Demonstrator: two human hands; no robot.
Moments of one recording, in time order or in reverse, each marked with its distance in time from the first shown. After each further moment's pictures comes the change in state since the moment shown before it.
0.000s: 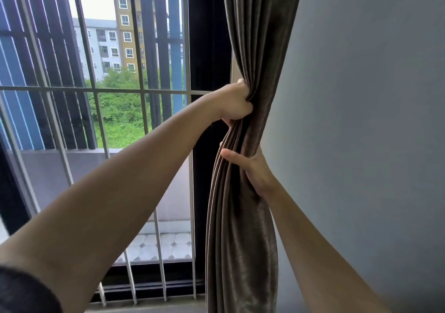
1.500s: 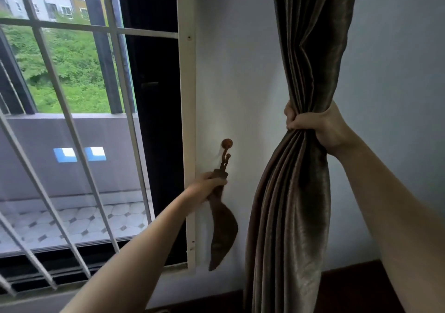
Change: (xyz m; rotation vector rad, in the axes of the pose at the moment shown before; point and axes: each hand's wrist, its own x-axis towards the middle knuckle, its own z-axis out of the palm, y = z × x) left_hand 0.023 -0.164 0.272 -0.901 -0.169 -0.471; right_hand -0.005 -0.014 -0.184 -0.173 0.008 0.014
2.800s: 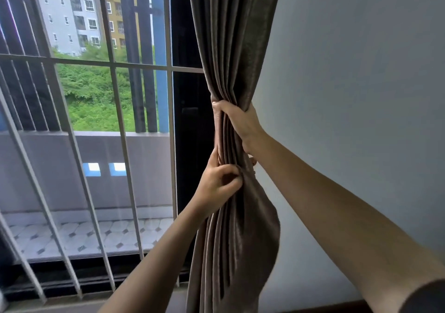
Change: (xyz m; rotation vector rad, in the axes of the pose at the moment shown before) left_hand -0.101 0.065 -0.025 0.318 0.187 0.788; right_hand 0.084 -0.017 0.169 0.116 0.215 0.117
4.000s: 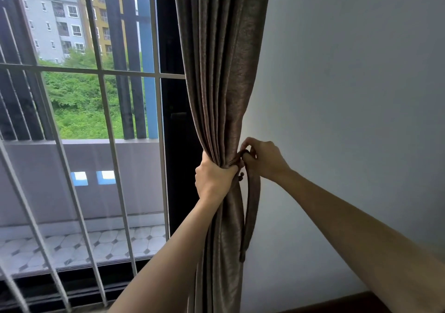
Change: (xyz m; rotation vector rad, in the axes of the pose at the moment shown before) left_hand 0.025 0.020 0.031 0.058 0.443 -0.400; right_hand -0.037 0.050 -0.089 -0.947 -0.073 -0.217
